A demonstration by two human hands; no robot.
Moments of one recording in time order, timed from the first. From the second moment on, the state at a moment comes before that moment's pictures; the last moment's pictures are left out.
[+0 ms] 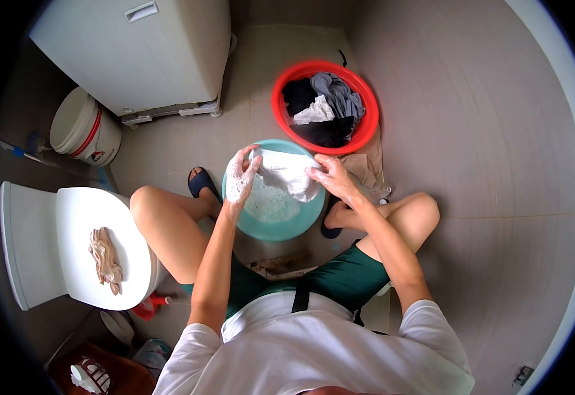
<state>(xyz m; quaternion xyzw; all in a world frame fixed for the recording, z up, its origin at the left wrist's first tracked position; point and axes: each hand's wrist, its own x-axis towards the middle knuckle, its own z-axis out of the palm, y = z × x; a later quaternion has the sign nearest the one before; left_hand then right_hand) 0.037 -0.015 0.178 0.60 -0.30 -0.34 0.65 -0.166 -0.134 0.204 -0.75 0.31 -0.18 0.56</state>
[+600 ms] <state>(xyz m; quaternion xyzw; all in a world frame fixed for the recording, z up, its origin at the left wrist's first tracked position) 0.101 -0.051 0.384 0.59 -0.55 -0.20 0.55 -0.170 -0.174 0.361 -0.93 0.06 -0.23 0.29</state>
